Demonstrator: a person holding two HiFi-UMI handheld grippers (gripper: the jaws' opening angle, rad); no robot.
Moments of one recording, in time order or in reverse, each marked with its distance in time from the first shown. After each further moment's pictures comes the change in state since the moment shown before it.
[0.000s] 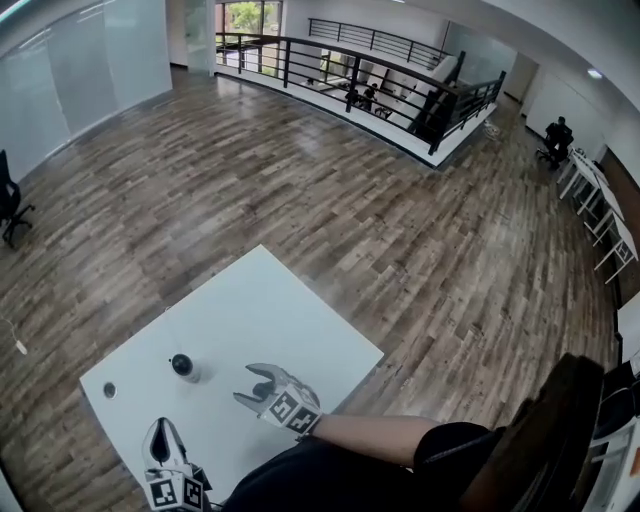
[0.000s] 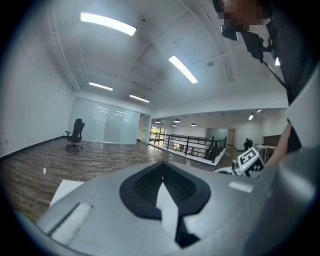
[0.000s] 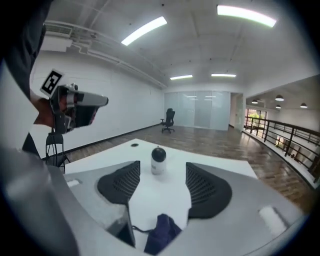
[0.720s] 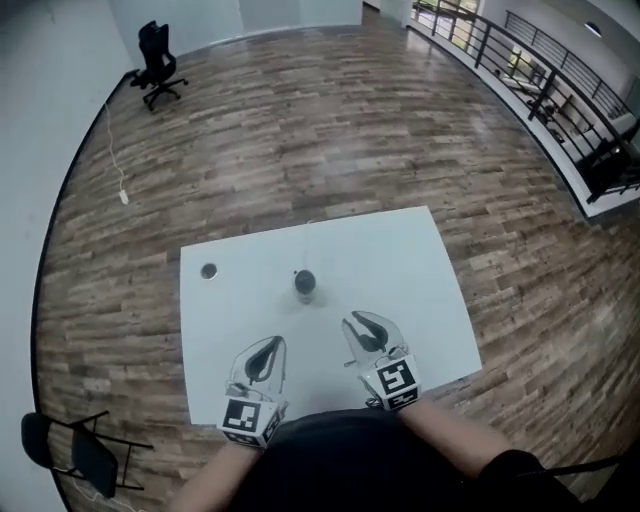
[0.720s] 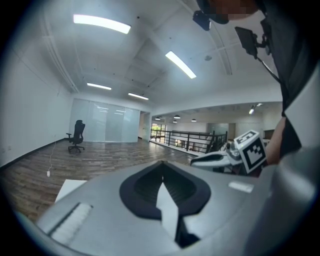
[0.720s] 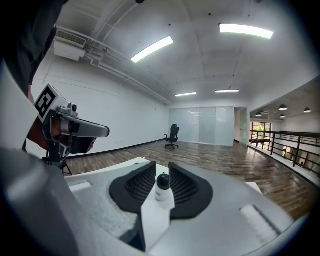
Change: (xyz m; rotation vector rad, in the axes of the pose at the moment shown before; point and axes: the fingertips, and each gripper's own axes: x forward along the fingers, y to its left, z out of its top) left arm 0.017 -0.050 0.005 0.087 0.050 -0.029; right arm -0.028 -0.013 0.077 -0.032 -0.186 0.002
